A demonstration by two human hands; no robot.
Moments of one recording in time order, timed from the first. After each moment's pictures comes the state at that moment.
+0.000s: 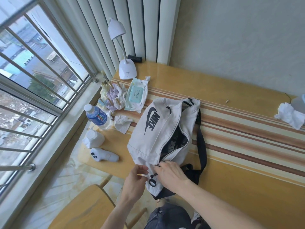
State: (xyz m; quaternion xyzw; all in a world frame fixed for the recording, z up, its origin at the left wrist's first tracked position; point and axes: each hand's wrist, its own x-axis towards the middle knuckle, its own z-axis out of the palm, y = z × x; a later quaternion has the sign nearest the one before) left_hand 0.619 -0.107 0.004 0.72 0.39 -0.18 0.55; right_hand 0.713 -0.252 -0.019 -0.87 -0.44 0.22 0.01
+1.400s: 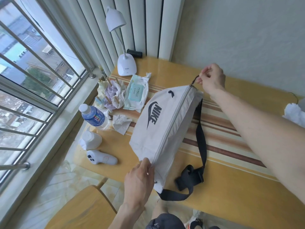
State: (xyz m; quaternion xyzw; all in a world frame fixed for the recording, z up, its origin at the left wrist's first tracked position) left_hand 0.645 -0.113 -0.002 0.93 0.23 -0.03 0.30; right_hand 1.031 -0.242 0.045 -0.89 0.06 0.03 0.46
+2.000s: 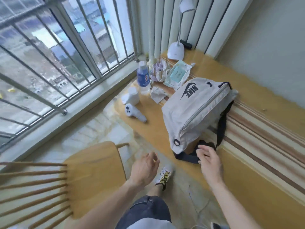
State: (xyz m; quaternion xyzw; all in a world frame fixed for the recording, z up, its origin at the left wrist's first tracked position) left_hand 0.492 -0.145 -0.034 0.89 0.31 -0.10 0.31; right_hand 0.652 -0.329 0.007 -0.84 -0.01 0.26 0.47
